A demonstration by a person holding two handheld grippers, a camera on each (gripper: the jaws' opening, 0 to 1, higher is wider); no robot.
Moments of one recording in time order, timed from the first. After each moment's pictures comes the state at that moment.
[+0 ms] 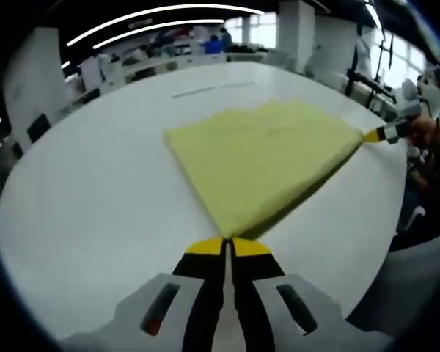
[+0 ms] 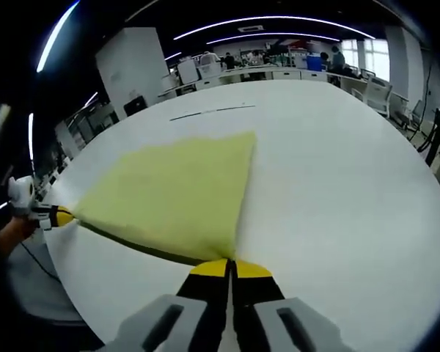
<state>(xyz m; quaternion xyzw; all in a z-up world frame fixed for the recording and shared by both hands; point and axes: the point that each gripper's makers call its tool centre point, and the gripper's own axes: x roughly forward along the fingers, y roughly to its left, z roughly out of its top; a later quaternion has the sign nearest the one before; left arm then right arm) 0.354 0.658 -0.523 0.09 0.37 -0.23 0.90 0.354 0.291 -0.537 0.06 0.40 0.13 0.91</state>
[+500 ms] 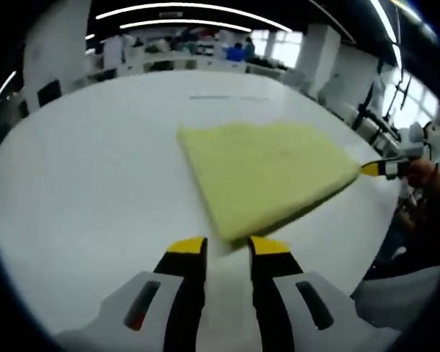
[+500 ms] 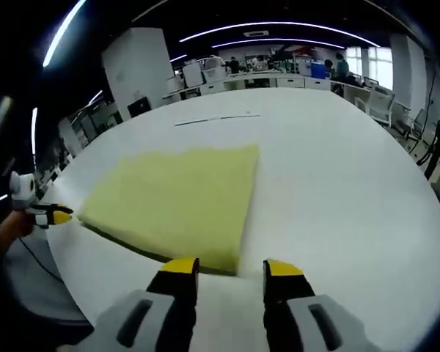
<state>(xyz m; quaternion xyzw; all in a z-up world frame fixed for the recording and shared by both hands) 0.348 0.662 -0.497 -0.01 0.36 -0.21 0.91 0.357 0.296 -0.511 0.04 0.38 0.14 0.91</state>
